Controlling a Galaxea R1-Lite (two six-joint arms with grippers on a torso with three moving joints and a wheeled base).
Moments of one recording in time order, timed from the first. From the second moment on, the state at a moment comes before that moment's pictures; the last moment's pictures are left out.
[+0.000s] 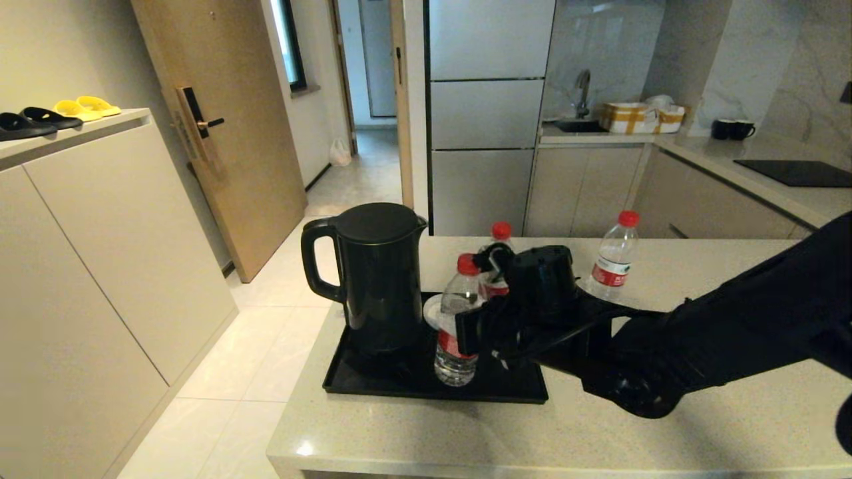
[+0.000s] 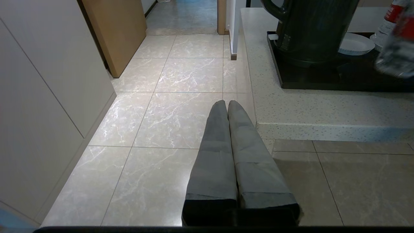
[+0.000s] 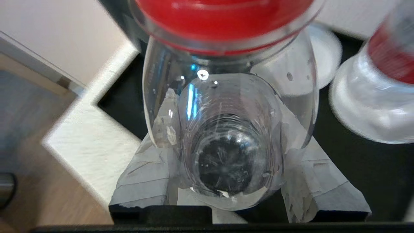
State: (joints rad) left arm 0.00 0.00 -0.02 0.06 0.00 0.01; right arm 0.69 2.06 -1.02 -0.61 -0.02 0.22
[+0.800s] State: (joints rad) left arm 0.00 0.00 -0.02 0.06 0.00 0.01; right arm 0.05 1.82 -1.03 -0.36 -0.29 0.17
